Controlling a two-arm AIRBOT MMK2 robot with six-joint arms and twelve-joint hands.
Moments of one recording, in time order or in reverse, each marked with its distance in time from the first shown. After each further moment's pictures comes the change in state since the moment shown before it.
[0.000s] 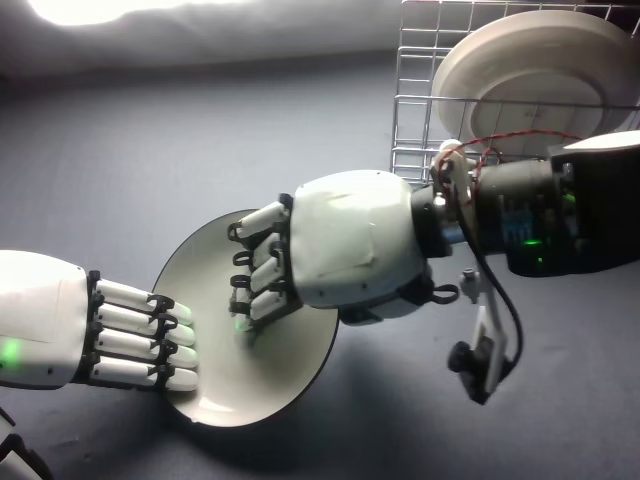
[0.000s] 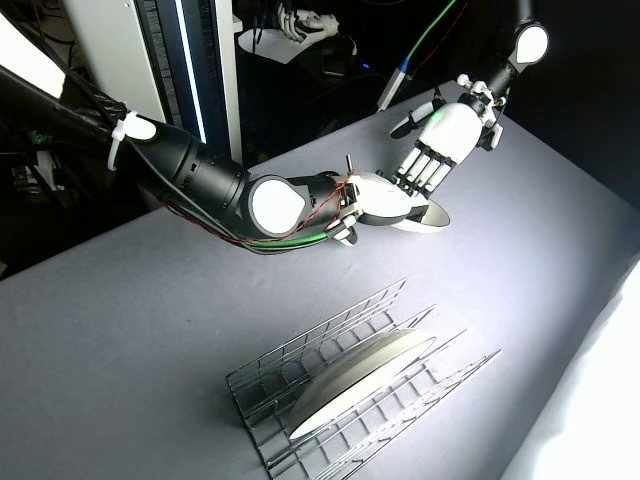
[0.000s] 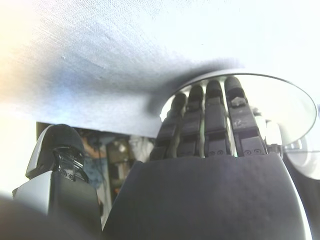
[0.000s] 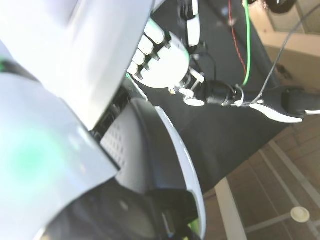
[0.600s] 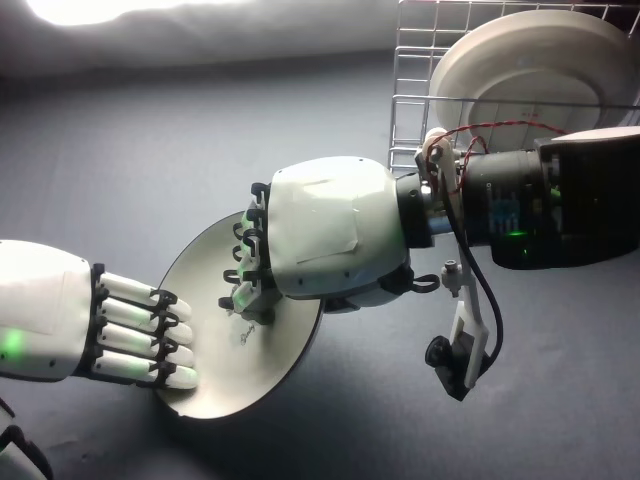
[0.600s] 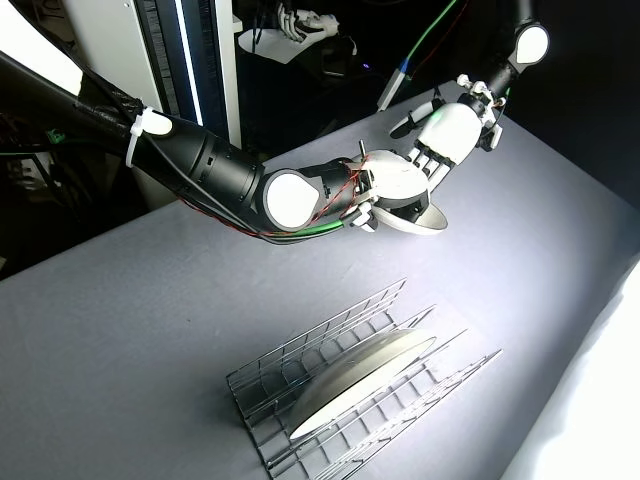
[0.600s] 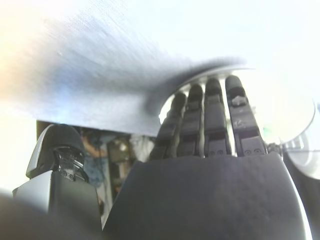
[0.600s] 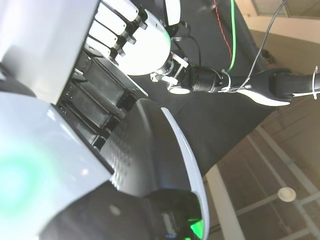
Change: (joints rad) left arm -0.092 0.027 -0.022 0.023 -0.025 -0.033; right arm 0.016 -0.013 0.006 0.063 0.033 -0.014
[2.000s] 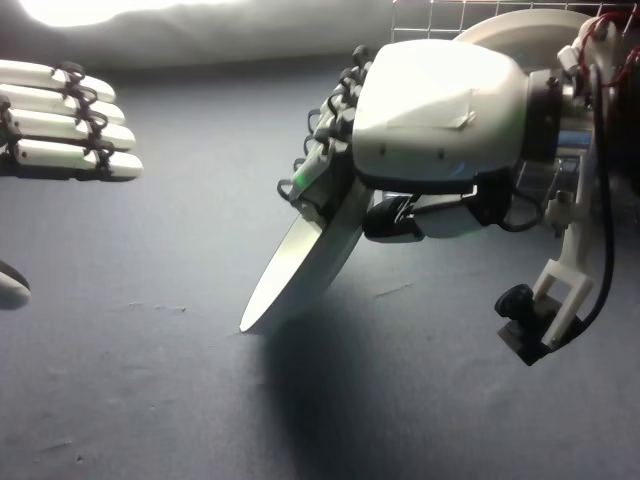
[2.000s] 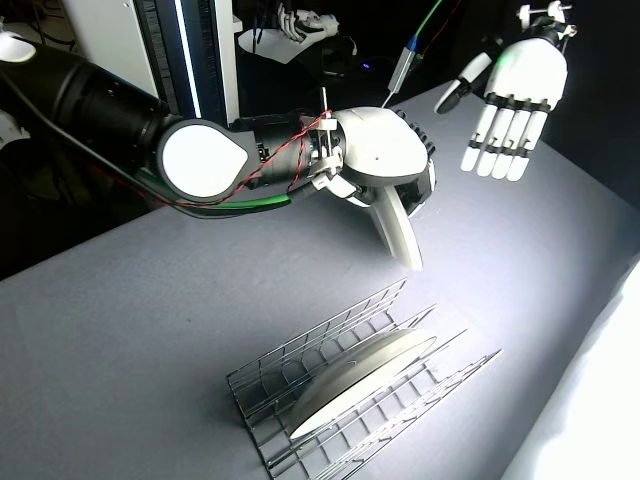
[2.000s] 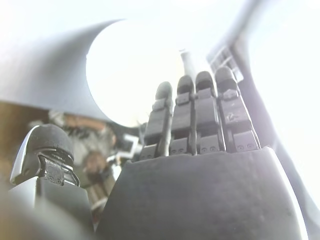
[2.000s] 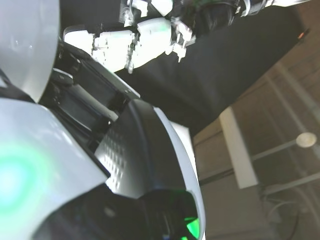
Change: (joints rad) left arm -0.352 0.233 -0.094 0.025 0.149 -0.172; right arm 0.084 0.299 -0.277 0.253 -0.033 0.028
